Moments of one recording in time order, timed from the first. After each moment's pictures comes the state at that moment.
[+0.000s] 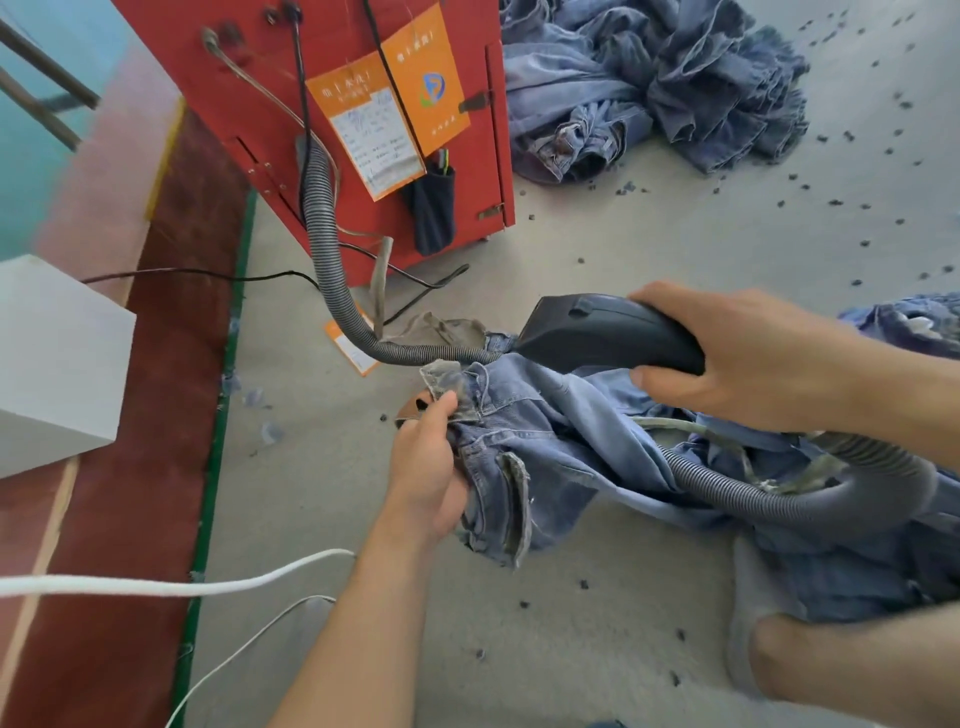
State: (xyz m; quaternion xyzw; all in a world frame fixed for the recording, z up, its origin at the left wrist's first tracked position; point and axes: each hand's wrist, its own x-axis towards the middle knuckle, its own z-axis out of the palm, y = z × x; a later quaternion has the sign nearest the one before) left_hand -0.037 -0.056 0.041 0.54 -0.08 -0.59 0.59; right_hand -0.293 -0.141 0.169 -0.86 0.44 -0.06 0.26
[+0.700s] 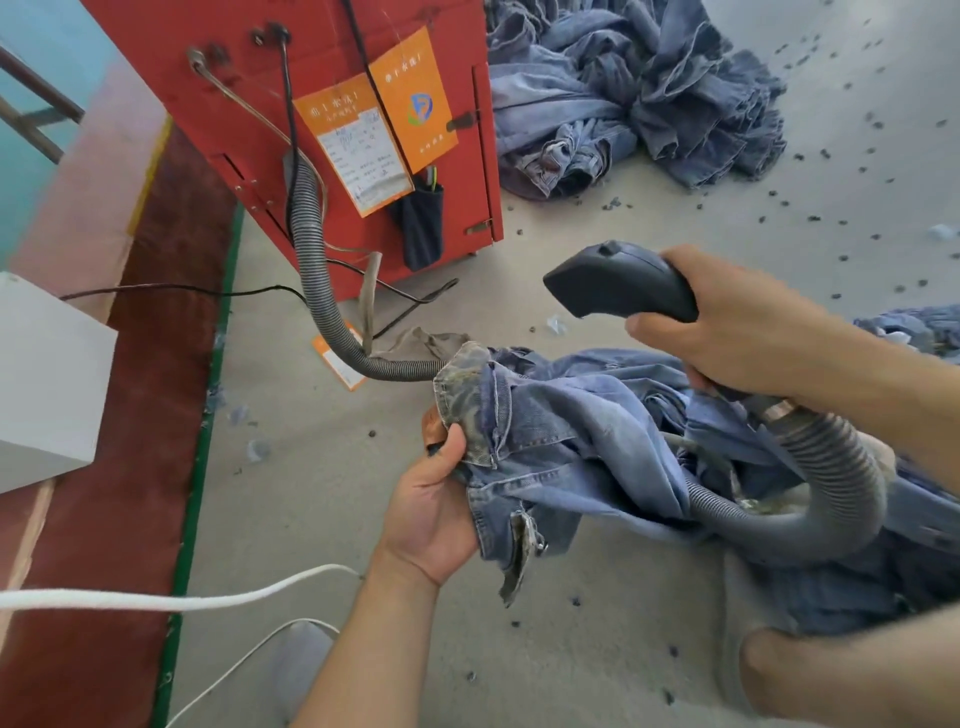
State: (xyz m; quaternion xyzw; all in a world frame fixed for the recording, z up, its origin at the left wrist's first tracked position) left_hand -0.042 -0.034 0.040 0.27 -0.09 -0.77 0.57; right_hand -0.289 -0.168 0.166 -0.76 0.57 -0.13 0.28
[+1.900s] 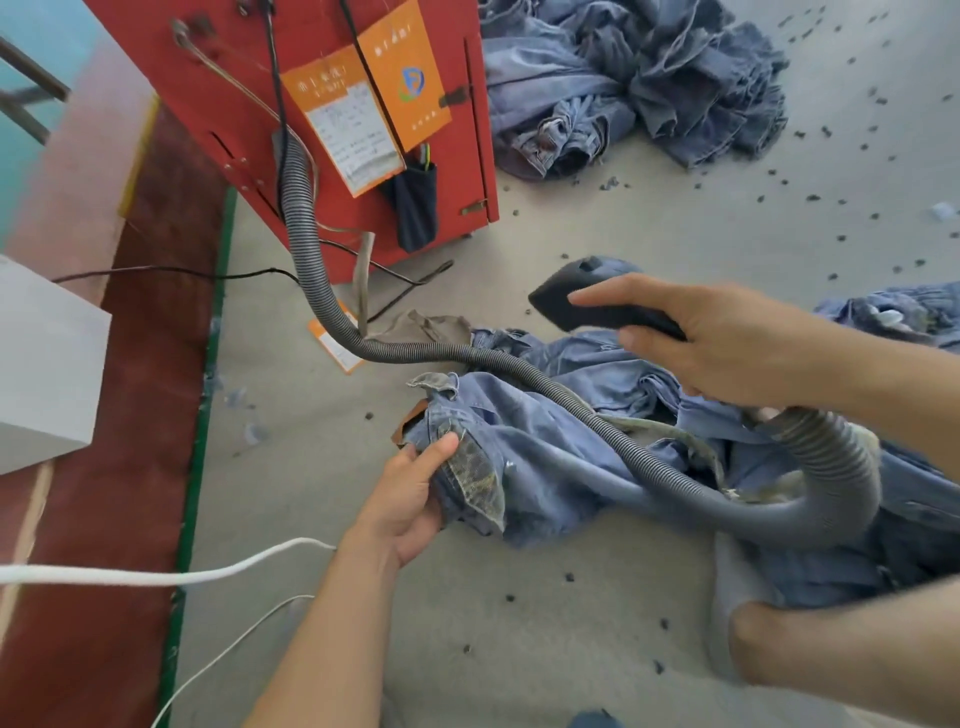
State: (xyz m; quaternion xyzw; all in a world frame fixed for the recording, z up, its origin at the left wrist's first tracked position) left_hand -0.011 -0.030 0.001 0.54 -0.10 -0.69 0.47; right_hand -0.297 -0.150 0.165 -0.83 0.46 -0.06 0.33
